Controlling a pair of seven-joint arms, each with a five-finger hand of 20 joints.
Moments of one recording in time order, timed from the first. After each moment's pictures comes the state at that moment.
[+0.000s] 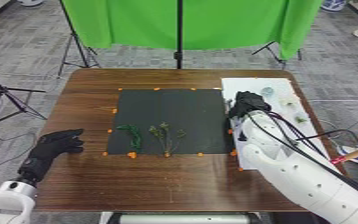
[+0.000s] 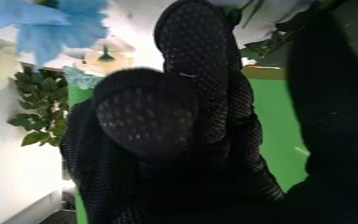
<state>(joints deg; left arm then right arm) 127.5 -57.7 -106.3 -114.7 70.4 -0.1 -1.2 -65.2 -53.5 43.3 -93.1 -131.1 -8.0 44.9</state>
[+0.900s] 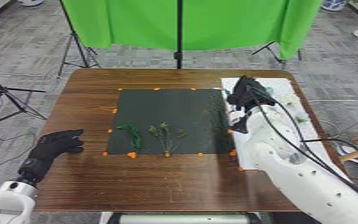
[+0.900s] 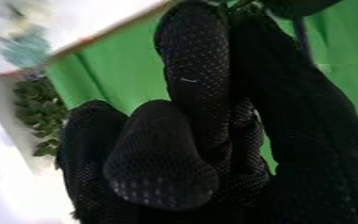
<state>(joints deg) 127.5 -57.9 -106.3 -114.7 70.4 -0.1 -1.3 -71.8 -53.1 52.2 -104.9 -122.0 7.1 41.7</state>
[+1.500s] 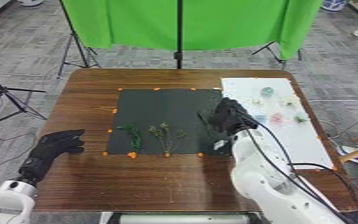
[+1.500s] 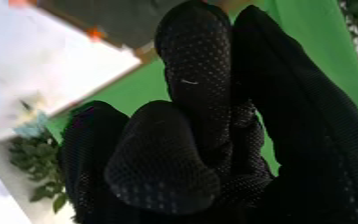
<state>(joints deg) 127.3 -57.7 -106.5 -114.8 70.6 -1.1 -1.8 -84.2 -58.5 54.4 -111.4 -124.1 5.5 40.6</state>
